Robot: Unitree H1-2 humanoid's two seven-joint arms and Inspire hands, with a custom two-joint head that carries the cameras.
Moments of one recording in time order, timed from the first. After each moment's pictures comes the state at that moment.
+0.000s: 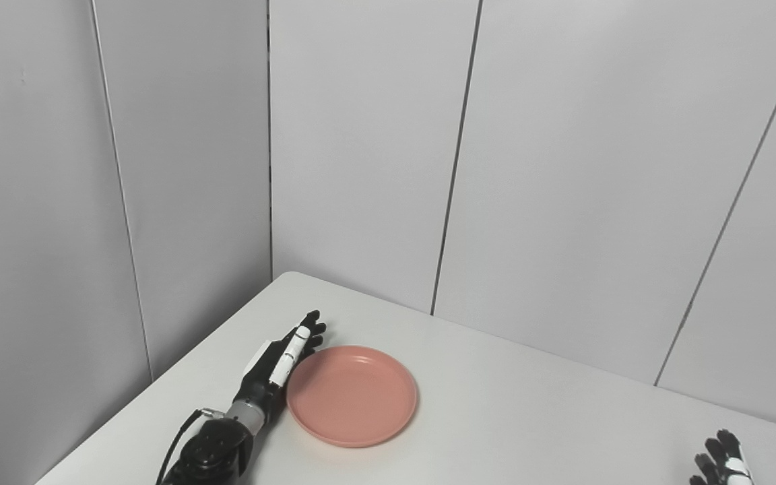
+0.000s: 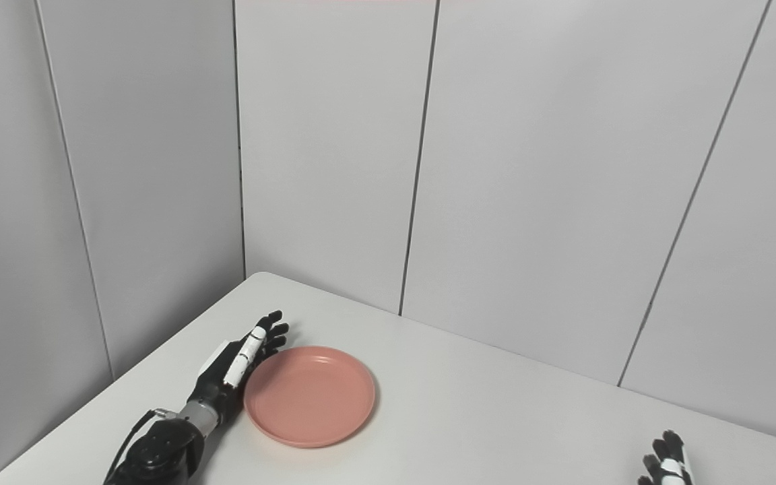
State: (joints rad) left arm -0.33 0.31 0.16 0.46 -0.18 -0.07 -0.14; right arm -0.14 -0.05 -0.02 -0.14 0.13 0.20 0.05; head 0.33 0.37
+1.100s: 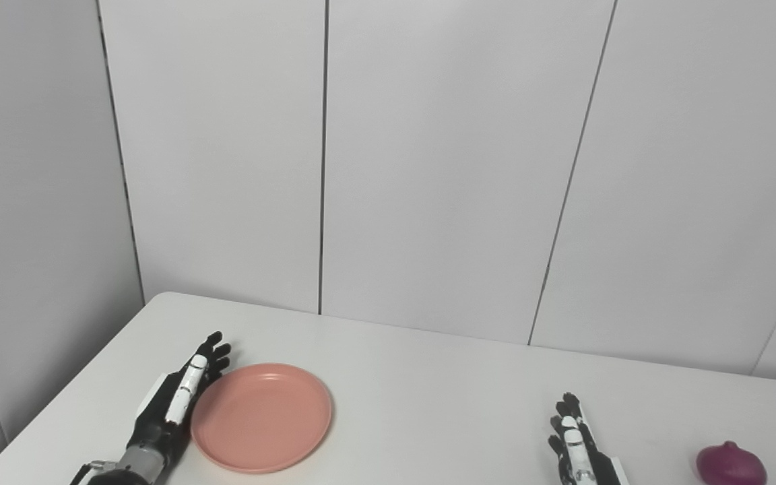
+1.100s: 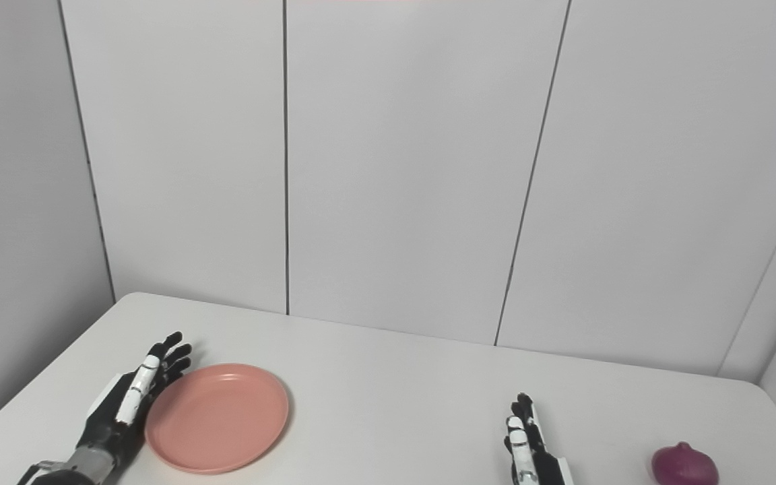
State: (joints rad) left arm -0.35 0.31 0.12 0.53 -0.21 -0.13 -0.21; right arm -0.17 0.00 -0.02 0.09 0.09 0.02 0.04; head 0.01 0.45
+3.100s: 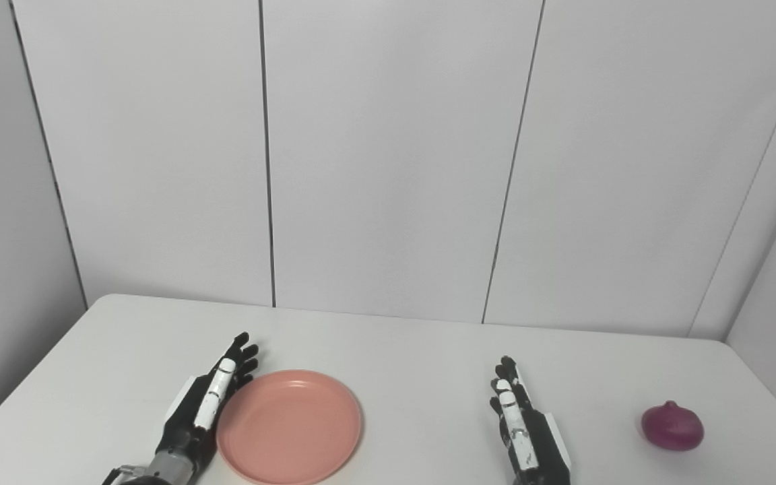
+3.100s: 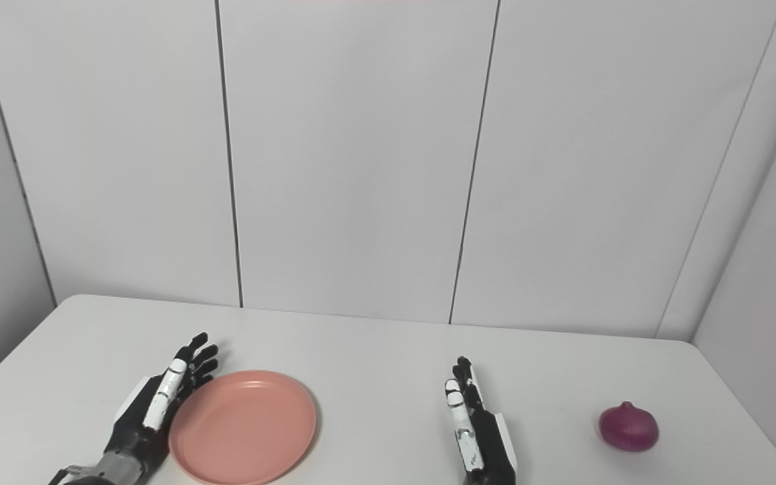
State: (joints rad) left arm -0.37 0.16 0.00 0.46 -0.17 -0.07 -0.20; right arm -0.22 0.02 -0.02 0.16 0.07 -0.04 0.02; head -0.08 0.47
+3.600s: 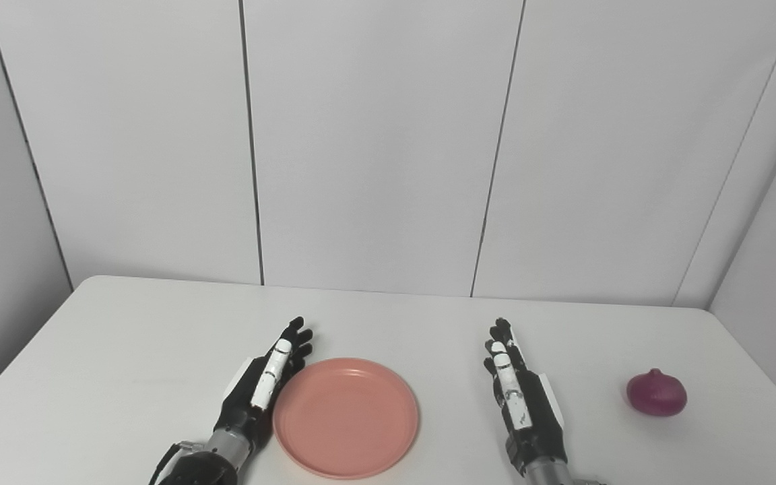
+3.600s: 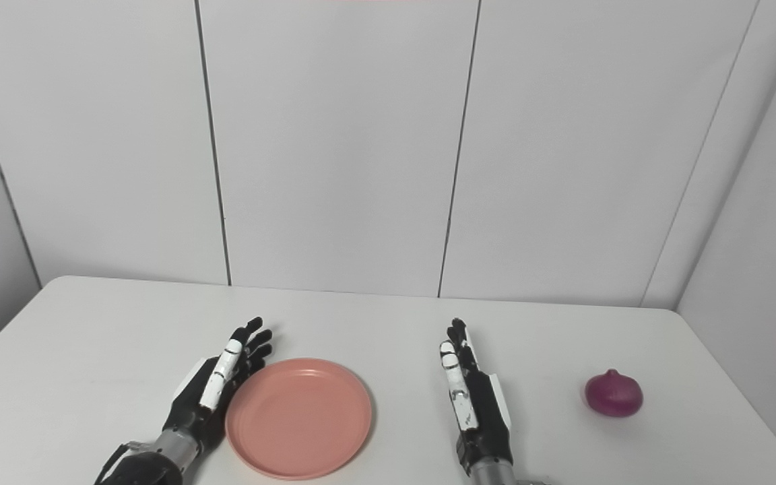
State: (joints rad) left arm -0.37 0.06 -0.07 0.36 -0.14 0.06 -0.18; right arm -0.24 0.01 -0.03 0.14 0.08 -0.04 0.02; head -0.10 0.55
